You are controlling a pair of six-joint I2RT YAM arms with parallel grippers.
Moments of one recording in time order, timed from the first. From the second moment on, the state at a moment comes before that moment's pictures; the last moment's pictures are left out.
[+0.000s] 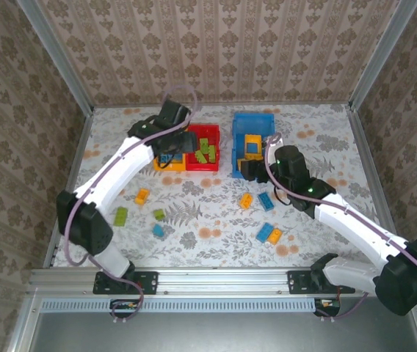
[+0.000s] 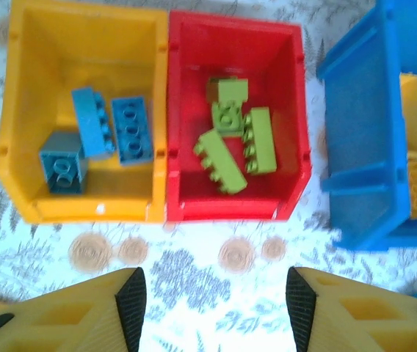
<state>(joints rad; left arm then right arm) -0.57 1.59 1.53 -0.88 -0.09 -0.50 0.52 1.14 0.82 -0.18 0.05 0.30</state>
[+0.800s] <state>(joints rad) -0.57 1.16 0.97 -0.62 0.27 -0.43 0.61 1.59 0.88 -0.43 0.12 1.01</state>
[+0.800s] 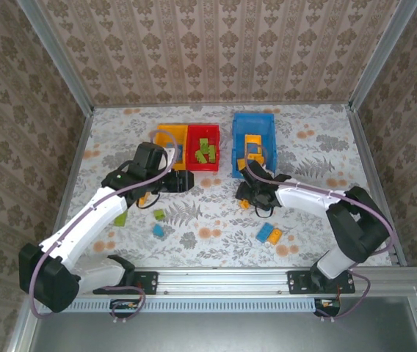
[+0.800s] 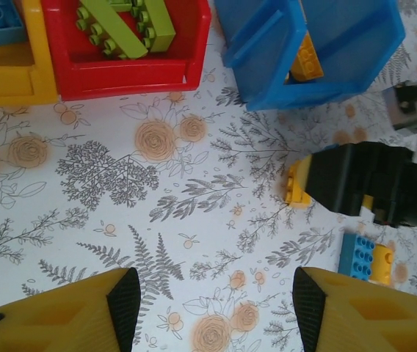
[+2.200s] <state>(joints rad) -0.66 1.36 1.12 -0.47 0.26 -0.46 0.33 1.98 1.51 -0.43 -0.12 0.66</state>
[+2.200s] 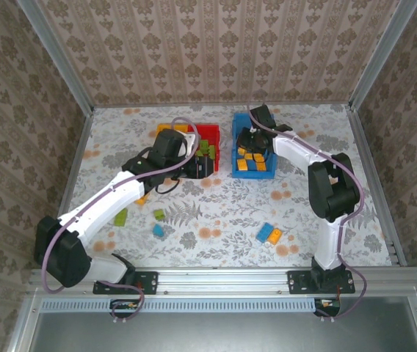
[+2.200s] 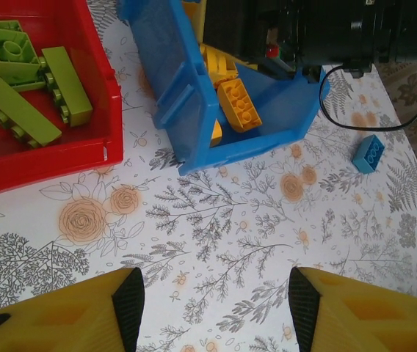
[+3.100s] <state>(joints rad) -0.67 1.20 1.06 -0.74 0.08 -0.52 0.39 1.60 1.31 -0.37 -0.18 0.47</state>
